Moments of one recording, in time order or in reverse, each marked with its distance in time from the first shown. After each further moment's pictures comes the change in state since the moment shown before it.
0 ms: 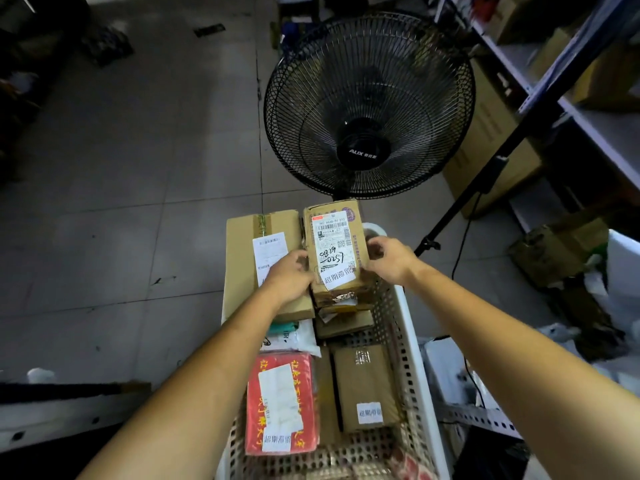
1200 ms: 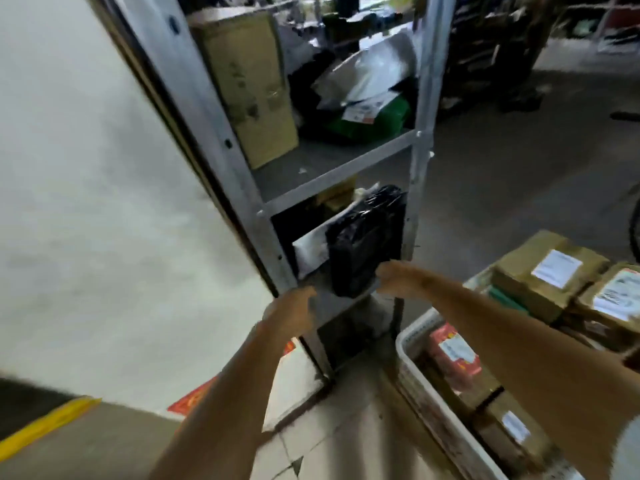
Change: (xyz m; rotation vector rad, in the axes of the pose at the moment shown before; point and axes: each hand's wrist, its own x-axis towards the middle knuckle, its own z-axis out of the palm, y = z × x) left_hand -0.592 -0.234 0.025 0.071 0.703 -0.603; right_hand -0.390 -0.132 0.247 -0.959 -0.613 -1.021
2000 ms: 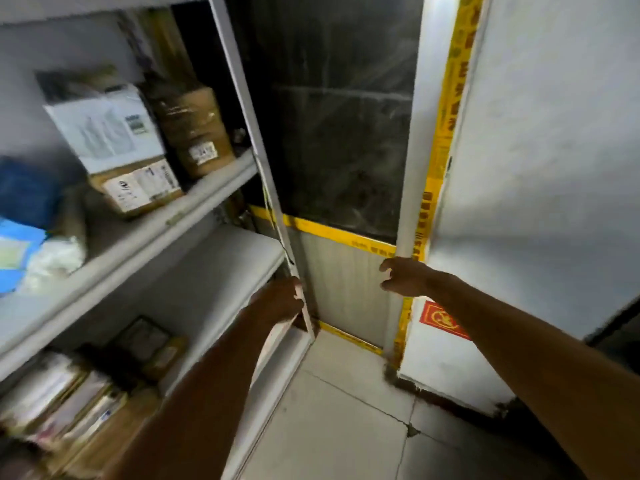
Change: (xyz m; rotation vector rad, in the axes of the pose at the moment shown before) left_hand -0.505 -0.384 0.041 -0.342 0.354 -0.881; right_hand -0.180 -0.489 0.282 -0.451 -0.243 -0.855
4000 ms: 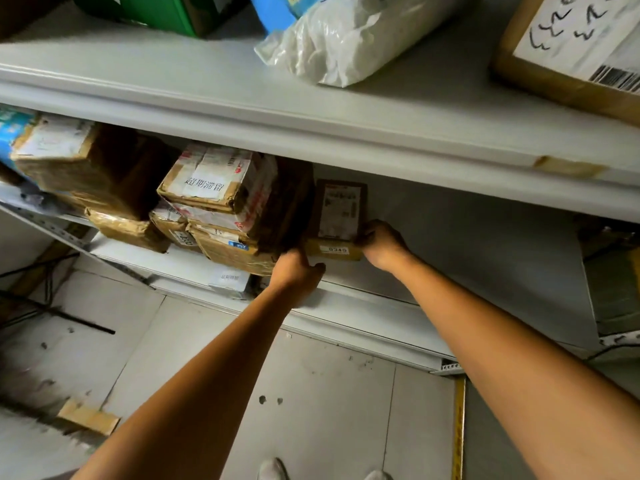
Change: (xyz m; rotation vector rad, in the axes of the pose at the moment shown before) left_hand 0.026 -0.286 0.098 -0.855 0.724 -1.262; right_hand 0.287 -0.432 0.305 -0.060 -0.617 -0.892
